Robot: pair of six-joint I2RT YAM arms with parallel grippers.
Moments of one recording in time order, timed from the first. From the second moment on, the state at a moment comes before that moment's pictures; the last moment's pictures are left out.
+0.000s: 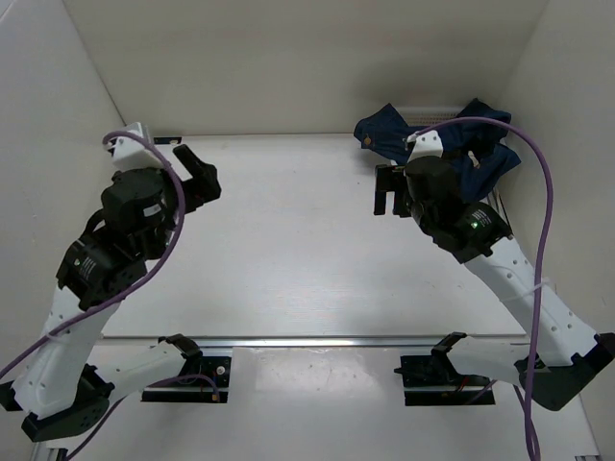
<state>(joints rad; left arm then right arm) -0.65 0.97 1.60 -0.87 -0.65 -0.53 0.66 1.14 1.38 -0.77 0.45 0.26</state>
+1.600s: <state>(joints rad) -0.62 1.42 1.45 -0.98 -0.42 -0.52 -0.06 2.50 2.52 -0.78 -0.27 0.58</state>
